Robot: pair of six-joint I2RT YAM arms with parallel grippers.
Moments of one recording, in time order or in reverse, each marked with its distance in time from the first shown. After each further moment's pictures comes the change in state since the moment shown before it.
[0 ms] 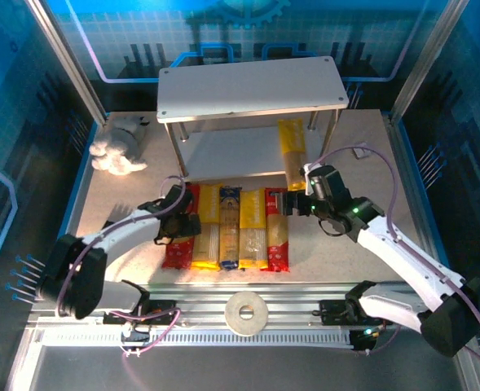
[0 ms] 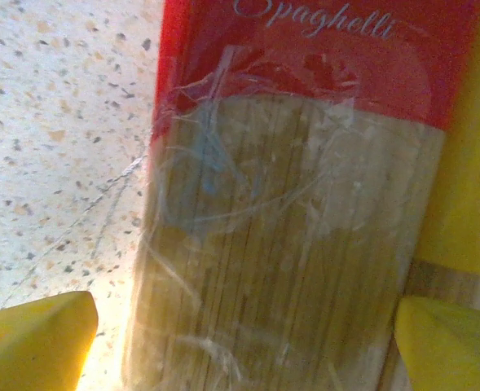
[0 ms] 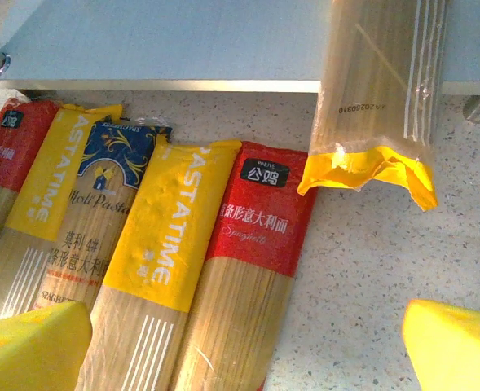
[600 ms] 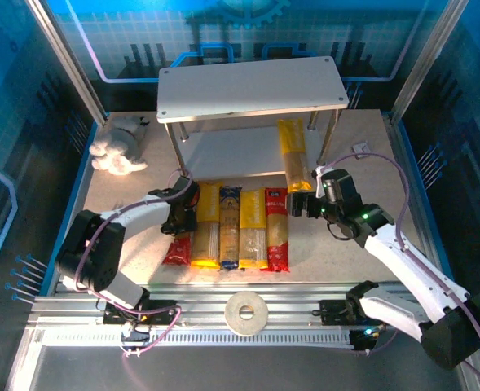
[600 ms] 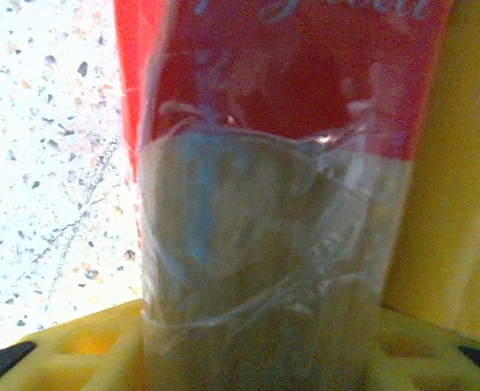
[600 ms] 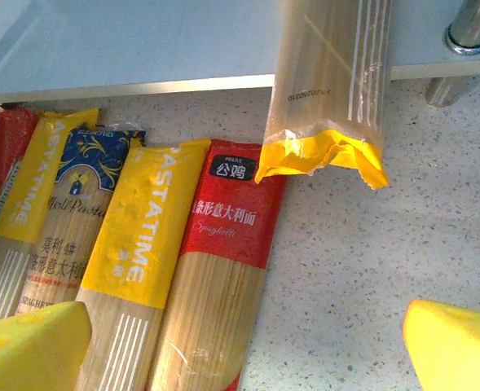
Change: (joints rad) left arm 0.025 0.177 0.125 -0.044 0.053 0.031; right arm -0.093 -0.073 -0.069 0.015 -0.044 -0.008
